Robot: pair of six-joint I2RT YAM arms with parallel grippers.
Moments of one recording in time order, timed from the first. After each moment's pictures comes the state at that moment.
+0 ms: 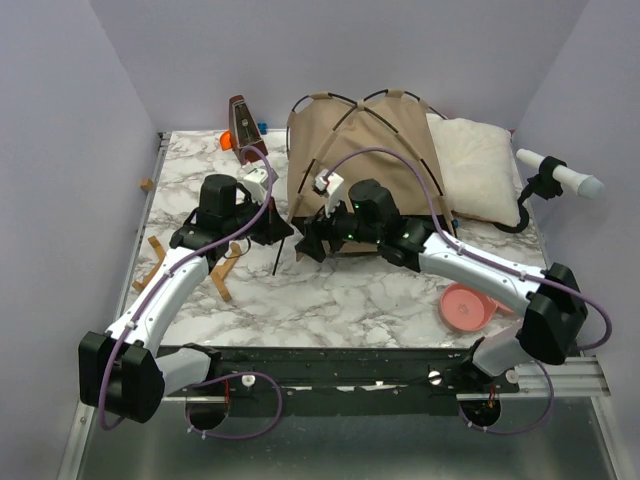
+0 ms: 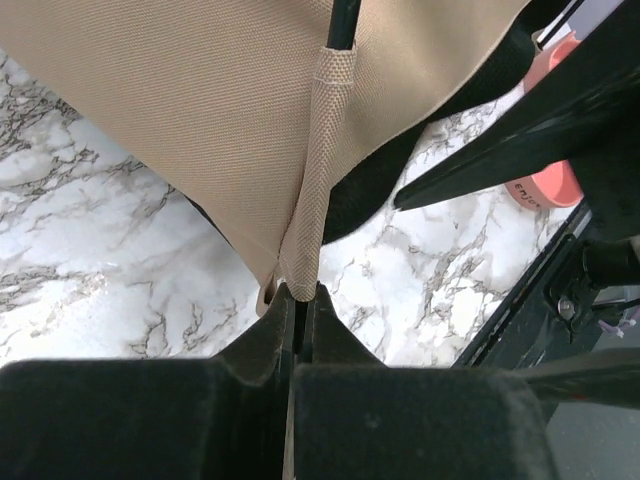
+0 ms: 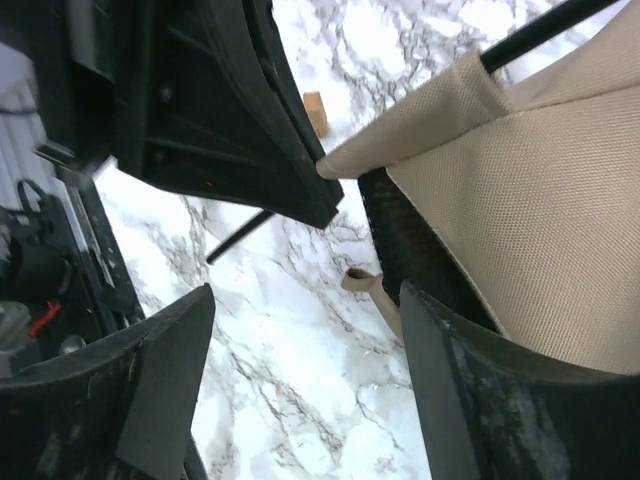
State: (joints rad) left arm -0.29 1.16 0.92 -0.32 0.60 -0.19; right arm 0.87 1.52 1.17 -0.07 -0.26 0.07
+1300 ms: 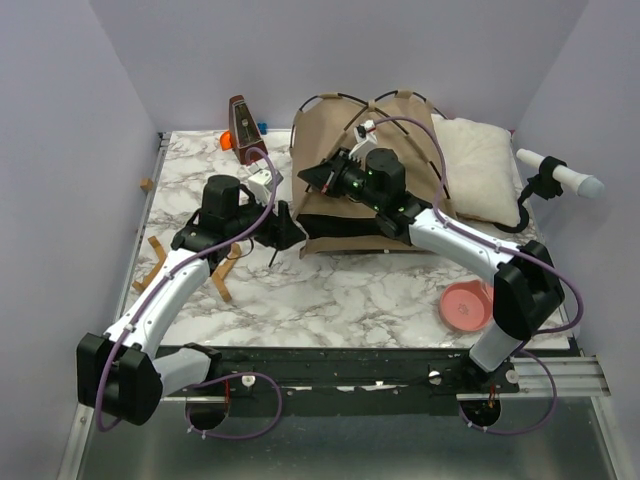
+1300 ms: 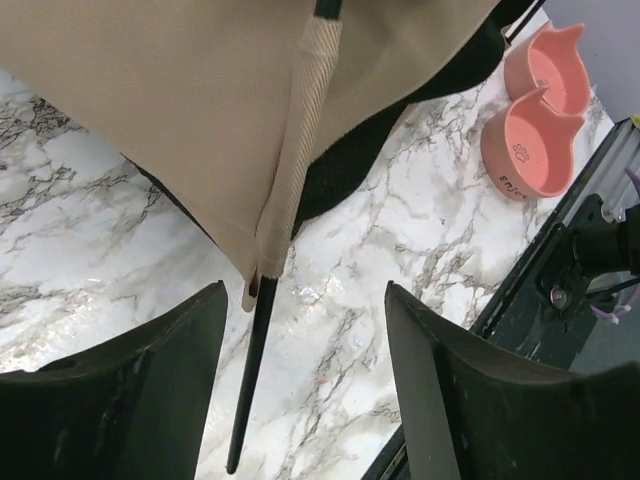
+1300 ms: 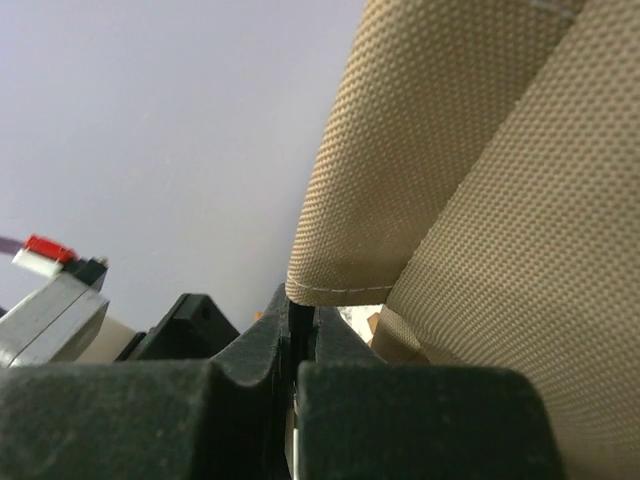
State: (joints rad) left arm -0.32 1.16 0.92 -0.29 0.62 -0.18; right arm 0.70 1.67 1.27 0.33 -0.15 0.81
